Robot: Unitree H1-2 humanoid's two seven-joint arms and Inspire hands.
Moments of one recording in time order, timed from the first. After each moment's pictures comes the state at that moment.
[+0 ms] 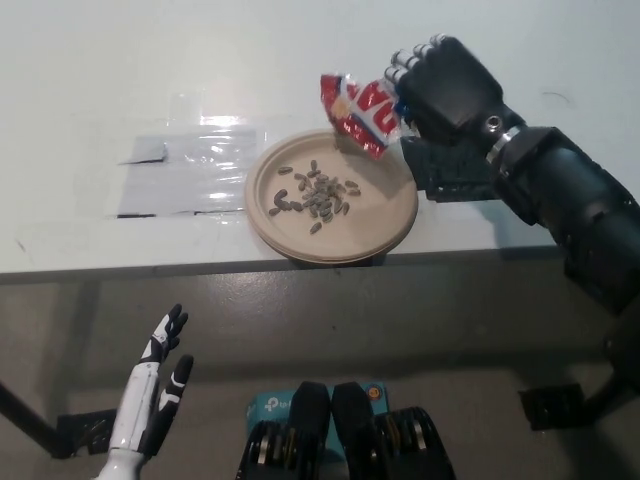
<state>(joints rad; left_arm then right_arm) 0.02 0.11 0.00 0.09 0.29 -0.31 0.04 -1.21 -0.22 0.84 1.38 -0.98 -0.25 -0.74</state>
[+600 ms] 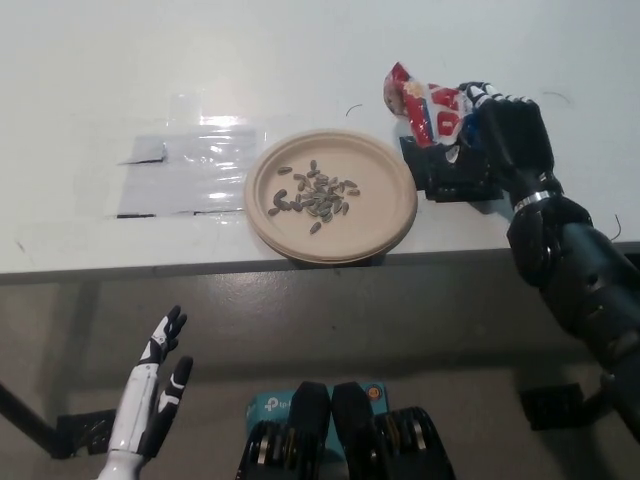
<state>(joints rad) 0.02 0.11 0.00 0.09 0.30 -0.31 0.04 -1.06 -0.19 0.42 1.40 -0.72 -0.36 -0.67</state>
